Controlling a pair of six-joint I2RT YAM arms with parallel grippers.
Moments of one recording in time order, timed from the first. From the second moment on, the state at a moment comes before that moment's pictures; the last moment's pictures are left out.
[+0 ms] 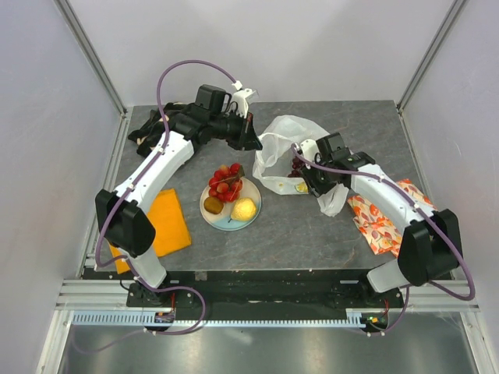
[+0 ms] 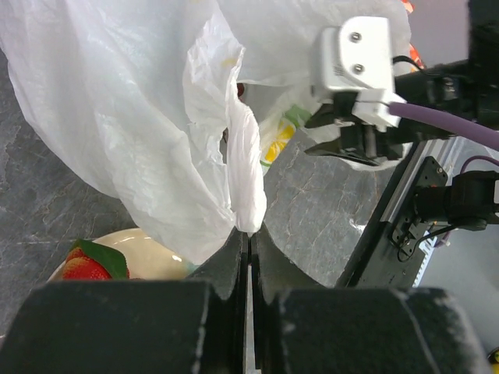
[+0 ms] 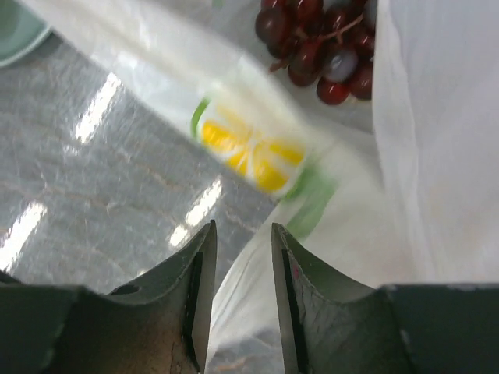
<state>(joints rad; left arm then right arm) -0.48 1.73 1.71 -0.63 0.60 -0.08 0.39 1.48 1.13 -0.69 -0.14 -0.25</state>
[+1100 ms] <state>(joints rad) -0.48 1.73 1.71 -0.63 0.60 -0.08 0.35 1.91 1.46 -0.57 -0.13 -0.19</state>
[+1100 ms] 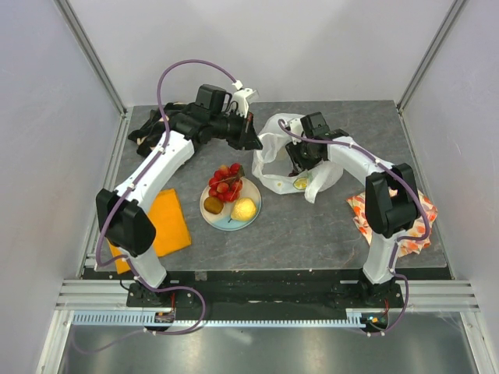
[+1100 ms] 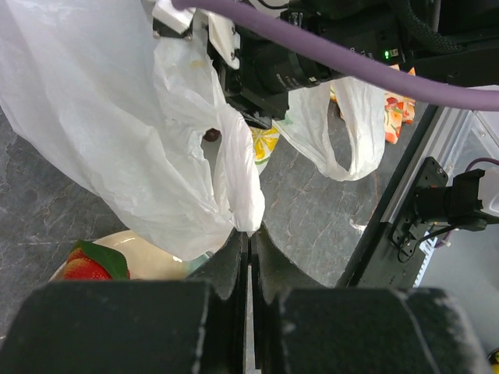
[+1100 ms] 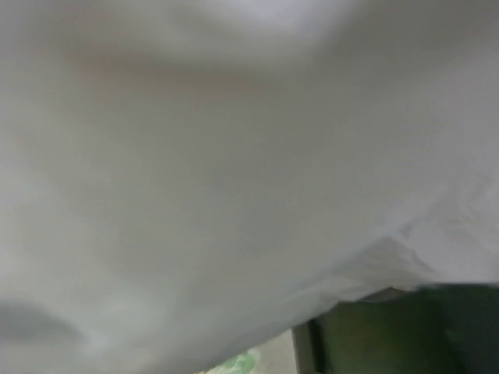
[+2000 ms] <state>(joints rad) -0.48 1.77 1.73 -0.63 0.60 -0.08 0.33 2.02 1.54 -0.48 0.05 -0.15</state>
